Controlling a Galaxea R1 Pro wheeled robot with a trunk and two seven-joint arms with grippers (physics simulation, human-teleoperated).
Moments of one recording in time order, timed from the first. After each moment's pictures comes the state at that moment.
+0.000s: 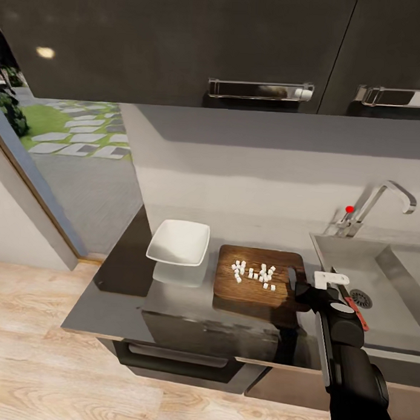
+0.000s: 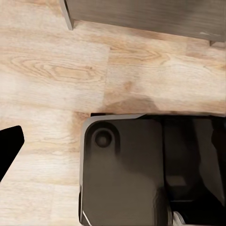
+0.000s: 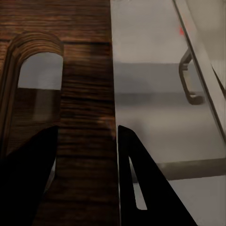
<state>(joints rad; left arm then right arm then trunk) 0.39 0.16 -0.26 -0.96 0.30 -0.30 0.06 -0.41 0.11 -0.22 -1.63 0.27 0.79 0.05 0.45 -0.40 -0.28</state>
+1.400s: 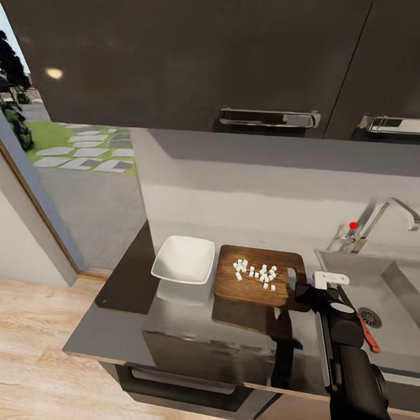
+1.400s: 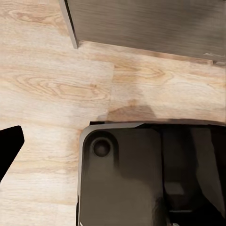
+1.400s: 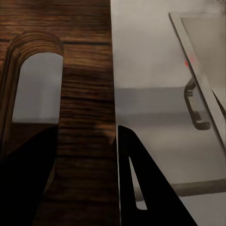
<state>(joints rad) 0.39 0.15 -0.26 -0.93 0.30 -0.29 0.06 -0.41 0.11 -0.22 -1.63 0.28 0.79 0.04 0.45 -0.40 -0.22</state>
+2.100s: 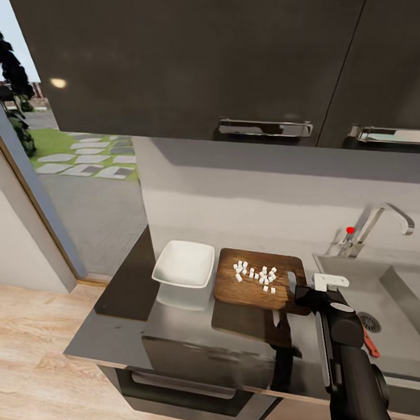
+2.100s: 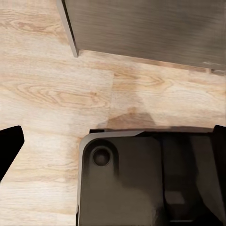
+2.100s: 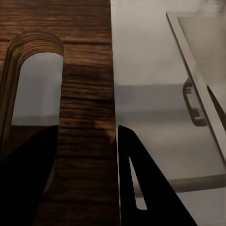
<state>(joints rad) 0.39 0.15 -0.26 -0.93 0.30 -0.29 0.06 -0.41 0.11 -0.22 -1.63 0.28 0.84 0.04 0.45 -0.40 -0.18</state>
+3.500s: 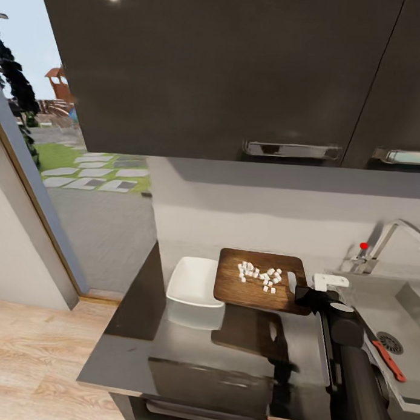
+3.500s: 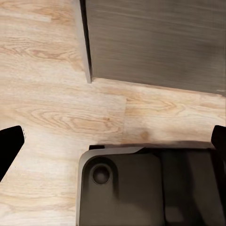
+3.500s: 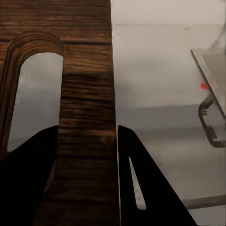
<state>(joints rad) 0.39 0.15 -0.26 -0.93 0.30 -0.29 0.06 -0.41 0.11 -0.22 -1.63 0.28 0.84 0.04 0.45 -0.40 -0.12</state>
